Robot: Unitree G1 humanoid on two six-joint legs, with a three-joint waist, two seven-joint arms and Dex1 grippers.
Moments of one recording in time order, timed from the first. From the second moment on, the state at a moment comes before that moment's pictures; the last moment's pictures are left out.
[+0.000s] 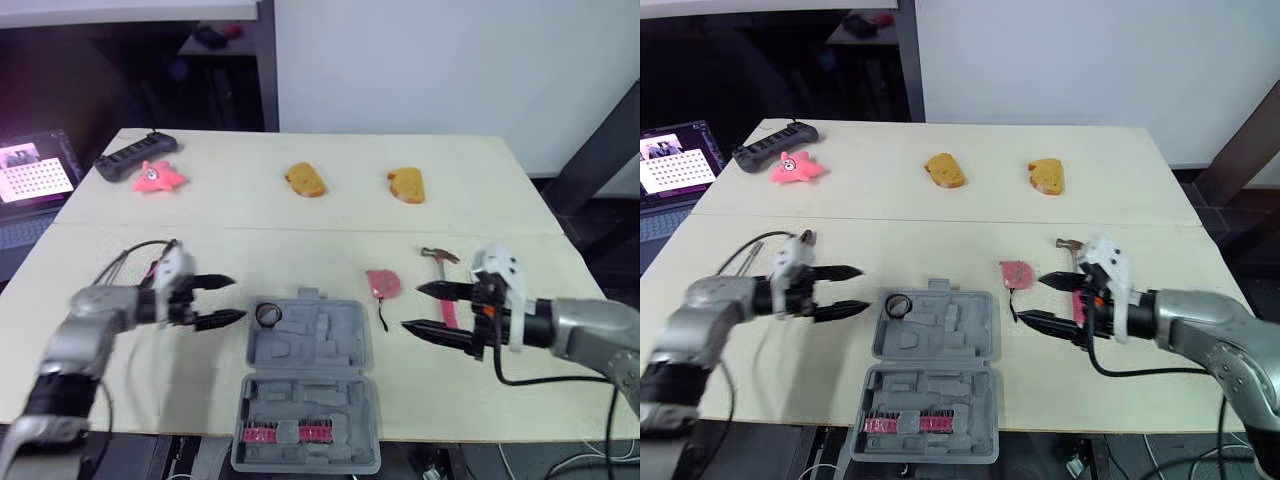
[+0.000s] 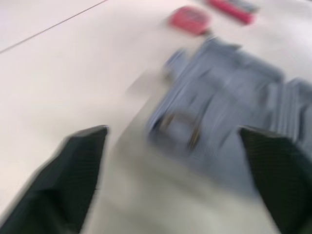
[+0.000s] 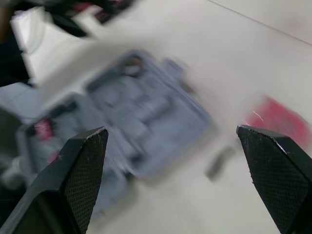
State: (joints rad) left arm -0.20 0.77 0.16 0.22 -0.39 0.25 -1.28; right arm 0.01 -0.93 -0.30 -0.48 0.83 0.83 0.83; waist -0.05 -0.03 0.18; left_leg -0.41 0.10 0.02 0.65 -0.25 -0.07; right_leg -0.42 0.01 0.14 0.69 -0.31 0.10
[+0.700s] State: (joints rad) left arm 0.25 0.73 0.64 0.19 -0.56 0.17 -1.14; right arm 0.28 -0.72 -0.56 -0.09 0.60 0.30 0.95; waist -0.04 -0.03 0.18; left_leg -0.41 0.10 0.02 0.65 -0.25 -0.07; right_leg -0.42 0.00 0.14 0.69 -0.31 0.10
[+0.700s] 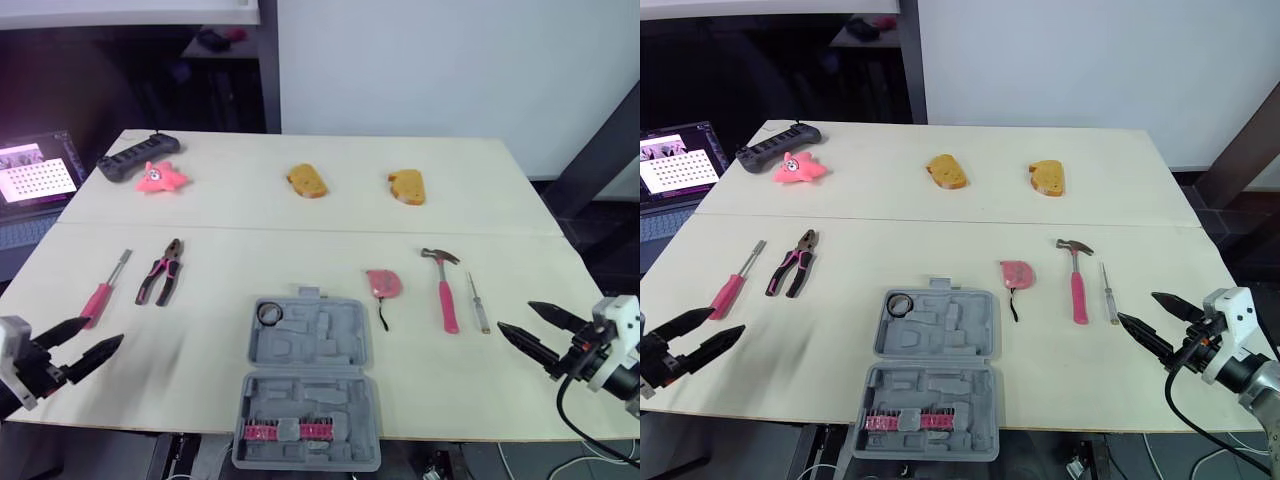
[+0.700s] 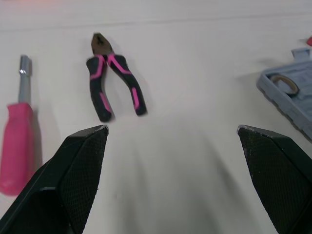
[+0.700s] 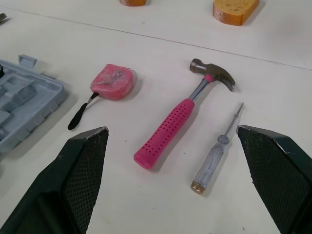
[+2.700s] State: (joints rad) left arm -0.22 0.91 0.13 -0.40 -0.55 0.58 -1.04; right arm -0.13 -0.22 0.05 -0.20 0.32 0.76 0.14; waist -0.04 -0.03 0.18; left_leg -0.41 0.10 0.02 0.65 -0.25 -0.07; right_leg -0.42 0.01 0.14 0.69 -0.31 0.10
